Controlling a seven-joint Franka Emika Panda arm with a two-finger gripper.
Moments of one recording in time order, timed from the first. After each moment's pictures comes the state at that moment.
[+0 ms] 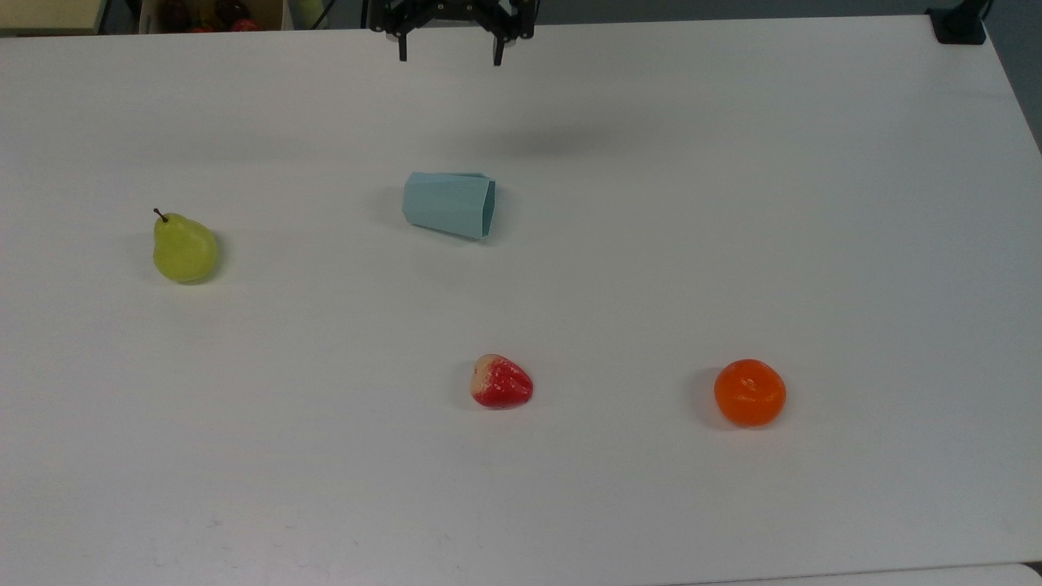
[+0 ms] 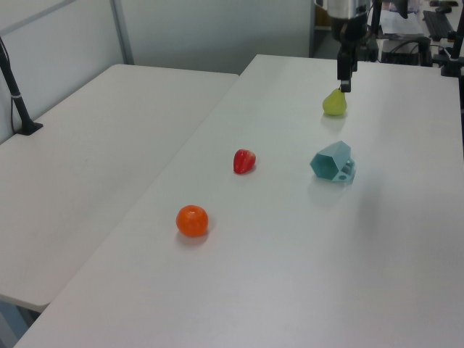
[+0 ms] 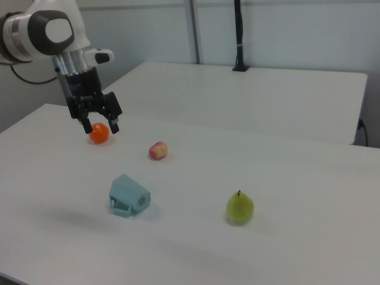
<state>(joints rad) 0.16 0.08 0.02 -1.64 -0.17 1.63 0.09</state>
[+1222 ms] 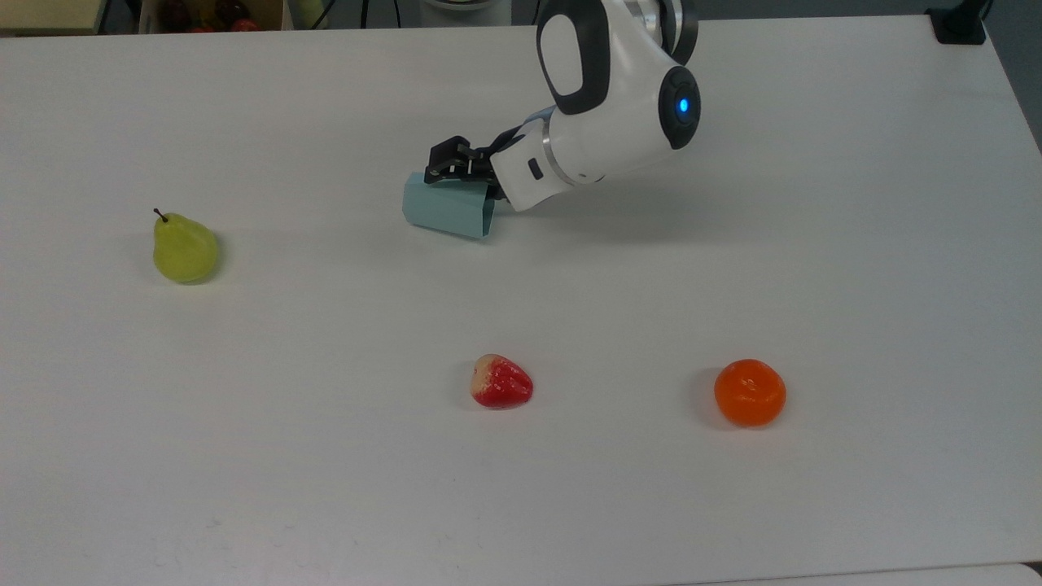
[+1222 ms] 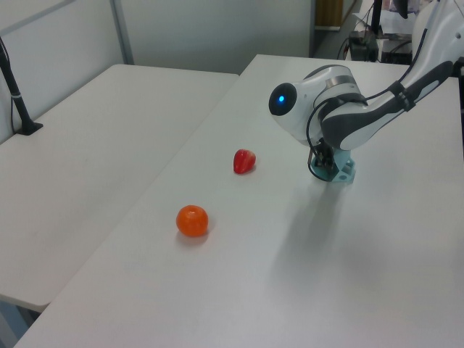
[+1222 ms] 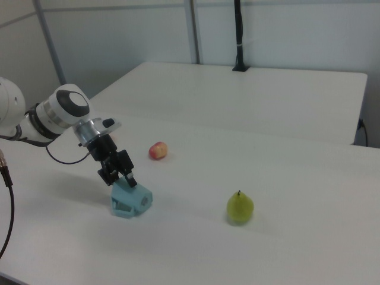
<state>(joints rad) 0.32 0.49 0.03 -1.65 -0.63 1.63 0.53</state>
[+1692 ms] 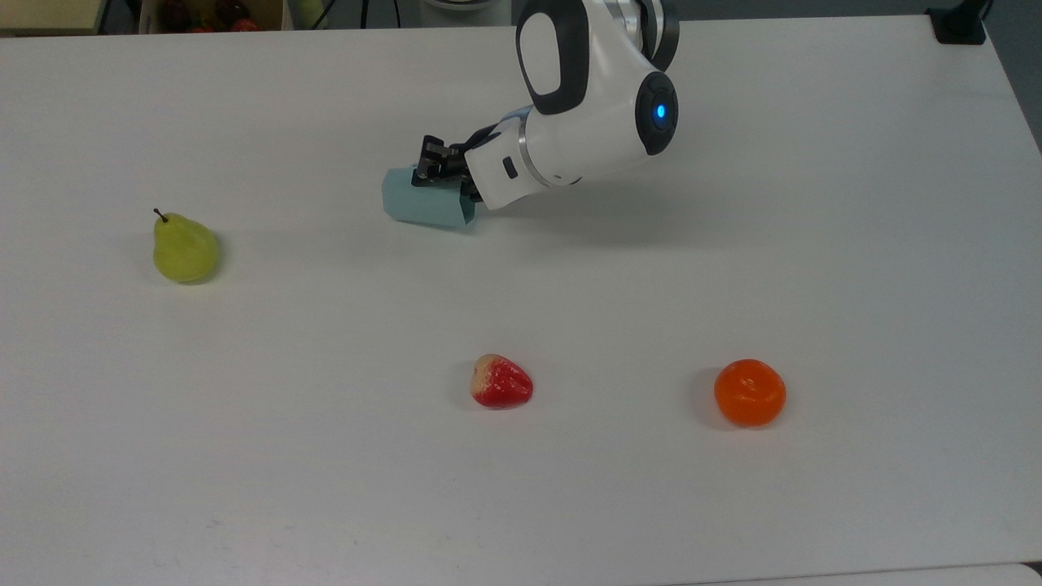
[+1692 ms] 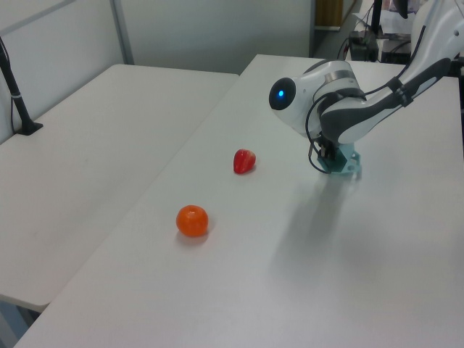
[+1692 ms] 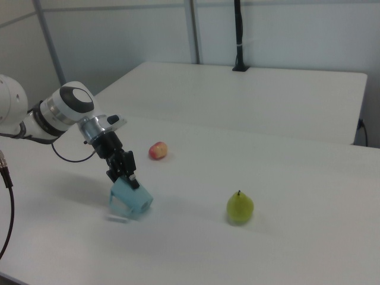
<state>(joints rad) 0.29 0.49 0.03 -1.64 -0.67 1.58 0.53</state>
